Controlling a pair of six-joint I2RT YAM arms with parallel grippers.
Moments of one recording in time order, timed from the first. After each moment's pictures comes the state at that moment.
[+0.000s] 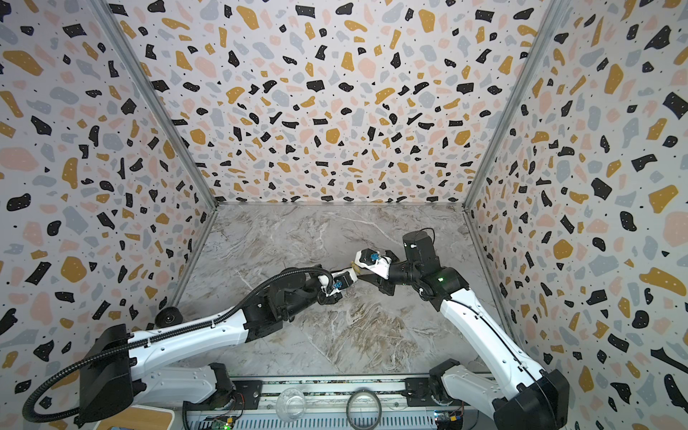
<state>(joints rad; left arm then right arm) -1.01 1.25 0.81 0.28 -0.11 0.61 0.46 1.08 0.99 -0.52 -0.71 -0.68</state>
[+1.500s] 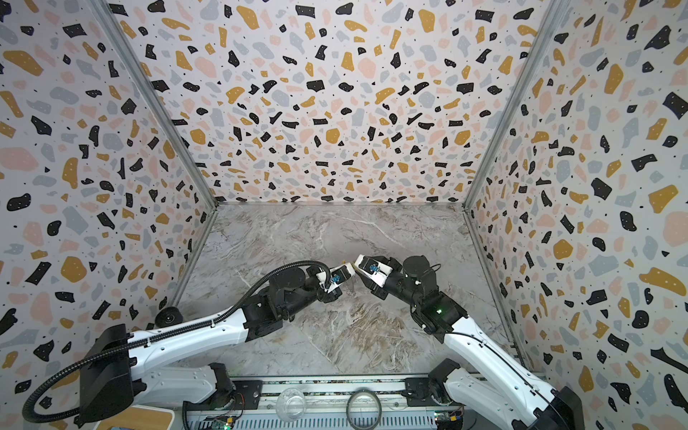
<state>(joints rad) -1.00 1.26 0.81 0.28 -0.14 0.51 0.64 0.89 0.71 -0.07 -0.25 -0.51</state>
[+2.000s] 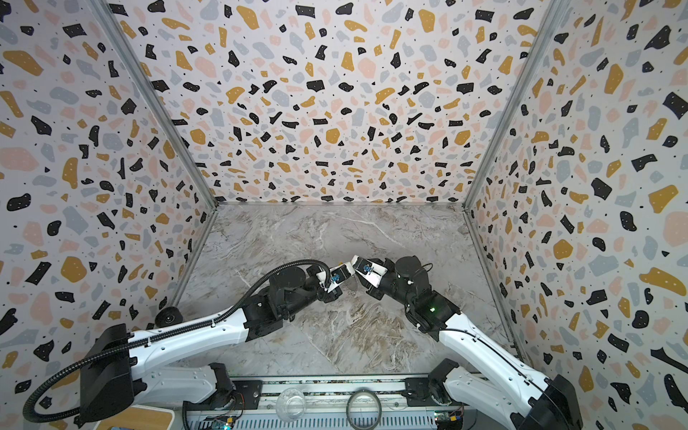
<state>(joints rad) -1.00 1.26 0.82 0.28 -0.14 0.50 0.68 0.94 0.70 -0.04 -0.17 -0.52</state>
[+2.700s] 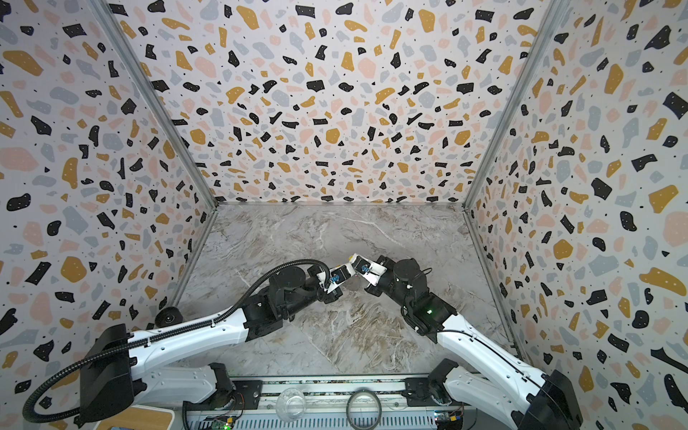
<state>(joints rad) -0.99 1.26 0.82 0.28 -0.11 0.49 0.71 0.94 0.67 0.06 -0.04 -0.59</state>
